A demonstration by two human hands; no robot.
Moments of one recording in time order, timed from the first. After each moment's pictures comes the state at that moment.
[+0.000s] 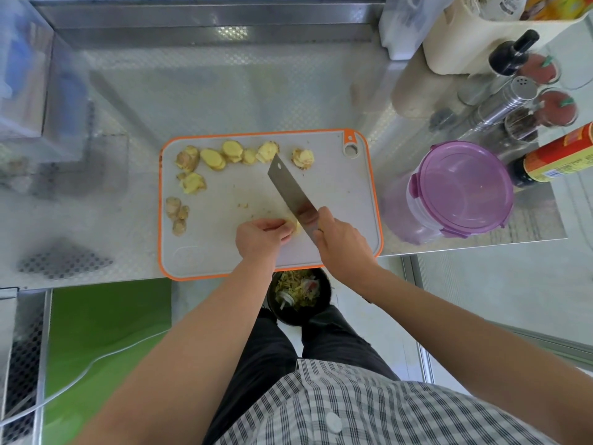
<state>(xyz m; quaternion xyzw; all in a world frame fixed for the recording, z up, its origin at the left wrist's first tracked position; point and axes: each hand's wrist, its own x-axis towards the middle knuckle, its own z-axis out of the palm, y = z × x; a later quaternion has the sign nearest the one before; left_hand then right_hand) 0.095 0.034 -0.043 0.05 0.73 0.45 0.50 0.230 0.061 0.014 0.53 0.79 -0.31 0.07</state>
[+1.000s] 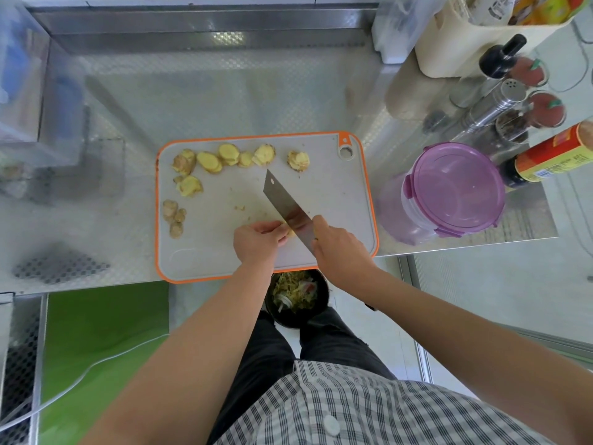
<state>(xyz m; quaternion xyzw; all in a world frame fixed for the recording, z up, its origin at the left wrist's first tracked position) 0.098 0.033 -0.048 0.04 0.74 0.46 0.49 0.233 0.056 0.021 0.52 0.79 -0.30 0.11</state>
